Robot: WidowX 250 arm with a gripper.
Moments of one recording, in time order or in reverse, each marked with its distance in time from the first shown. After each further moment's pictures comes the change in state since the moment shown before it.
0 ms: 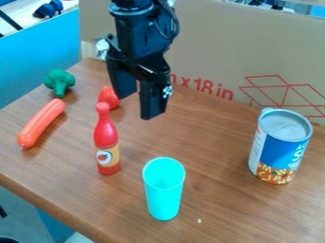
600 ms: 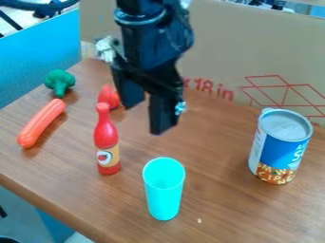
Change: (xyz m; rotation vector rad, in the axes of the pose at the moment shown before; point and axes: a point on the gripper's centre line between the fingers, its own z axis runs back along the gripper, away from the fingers) arm -0.011 -0.051 0.013 0.023 -0.074 -0.079
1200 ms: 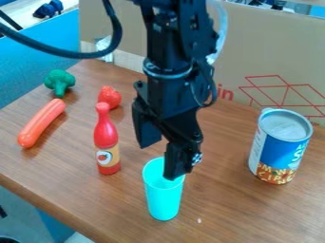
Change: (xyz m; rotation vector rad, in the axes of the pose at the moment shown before) arm -0.008 -0.023 -0.040 -0.007 0.122 -0.074
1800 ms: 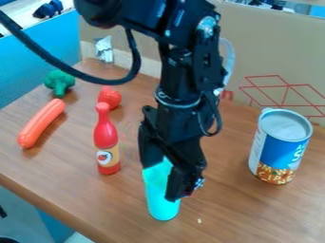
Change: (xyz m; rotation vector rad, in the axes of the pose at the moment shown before) arm 0.002 -0.015 -0.027 -0.003 0.070 -0.041
